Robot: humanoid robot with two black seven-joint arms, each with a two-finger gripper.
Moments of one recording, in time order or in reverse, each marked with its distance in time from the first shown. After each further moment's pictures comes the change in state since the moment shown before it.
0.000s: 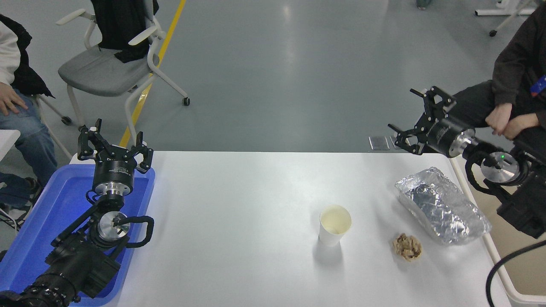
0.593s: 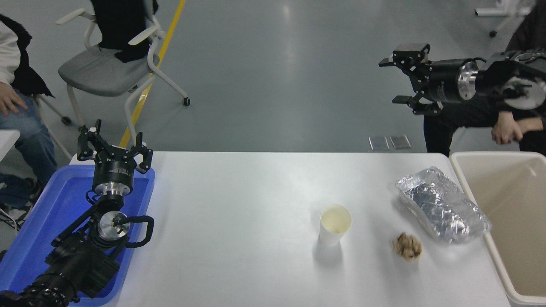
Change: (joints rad) left arm 0.000 0.000 0.000 0.000 0.001 0.000 0.000; right arm 0.711 -0.081 -0.901 0.272 -0.229 0.140 0.008
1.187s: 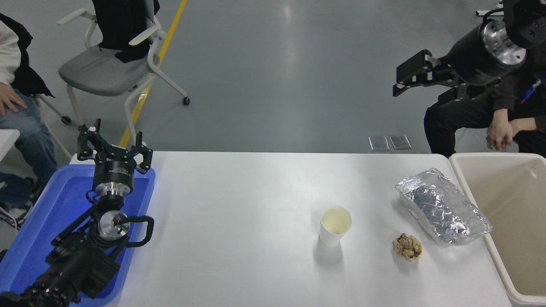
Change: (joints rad) left arm 0.000 0.002 0.000 0.000 0.000 0.000 0.000; right arm 0.685 0.088 -0.561 0.660 -0.062 0.124 0.000
